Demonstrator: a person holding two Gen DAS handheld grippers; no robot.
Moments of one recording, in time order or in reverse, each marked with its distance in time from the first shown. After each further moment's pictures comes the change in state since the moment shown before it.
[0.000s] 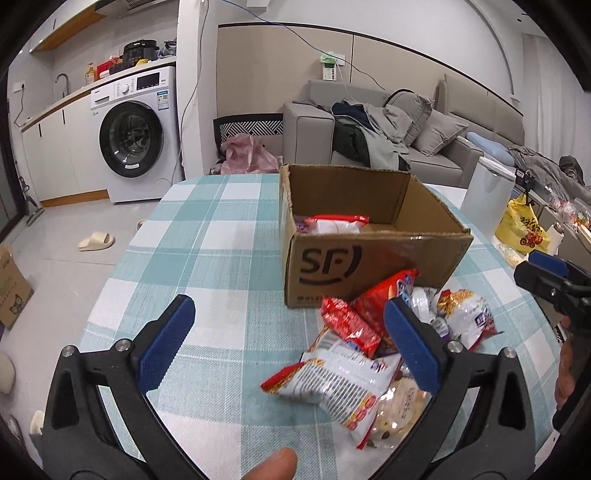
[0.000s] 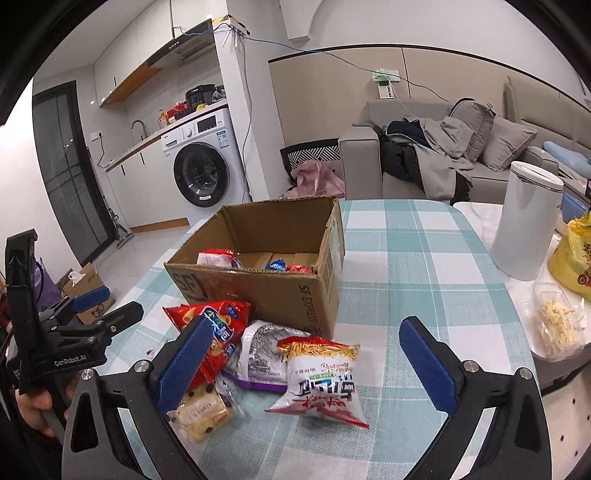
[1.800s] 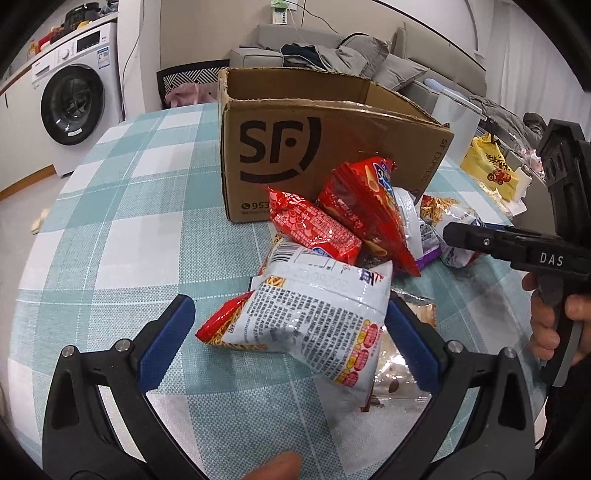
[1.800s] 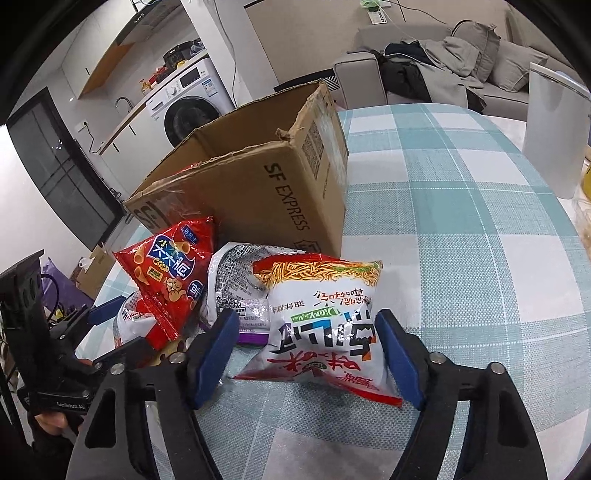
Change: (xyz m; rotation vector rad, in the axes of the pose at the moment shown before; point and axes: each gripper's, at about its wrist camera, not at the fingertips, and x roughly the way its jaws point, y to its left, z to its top) left arm 0.073 -0.010 -0.050 0.083 0.223 -0.209; right arm 0.086 -0.025 -0.046 0.130 0.260 0.081
